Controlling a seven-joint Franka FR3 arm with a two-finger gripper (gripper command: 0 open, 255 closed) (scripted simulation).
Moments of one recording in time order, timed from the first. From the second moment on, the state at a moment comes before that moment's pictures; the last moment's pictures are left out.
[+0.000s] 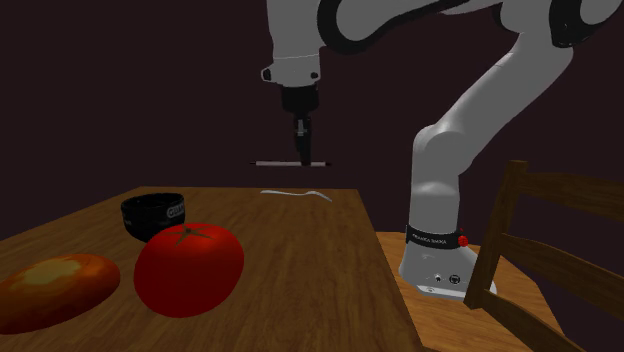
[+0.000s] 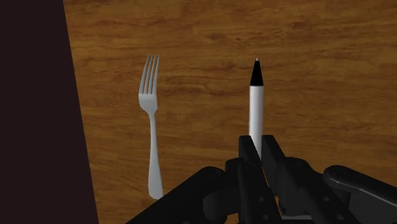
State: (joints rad) arm 0.16 -0.74 0.47 -2.56 0.05 1.78 0.11
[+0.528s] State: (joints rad) arm 0.14 -0.73 0.46 -2.45 0.03 1.69 0.10
